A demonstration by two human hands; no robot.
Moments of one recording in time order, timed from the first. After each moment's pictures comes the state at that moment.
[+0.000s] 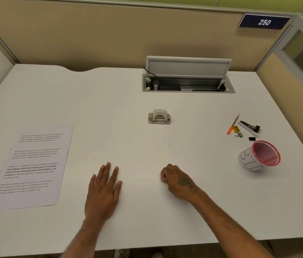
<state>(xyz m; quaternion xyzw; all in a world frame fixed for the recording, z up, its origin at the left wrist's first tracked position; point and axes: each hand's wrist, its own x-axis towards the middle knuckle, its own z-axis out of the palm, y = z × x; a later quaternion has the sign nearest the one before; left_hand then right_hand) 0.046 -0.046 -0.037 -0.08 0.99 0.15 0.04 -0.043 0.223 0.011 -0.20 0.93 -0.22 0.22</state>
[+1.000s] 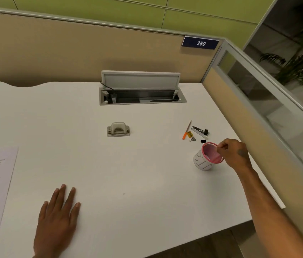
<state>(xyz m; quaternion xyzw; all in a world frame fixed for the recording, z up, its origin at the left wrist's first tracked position) 0.044 -0.047 -0.044 -0.10 0.98 0.18 0.03 -0.104 0.474 0.127 0.22 0.95 -0.20 -0.04</state>
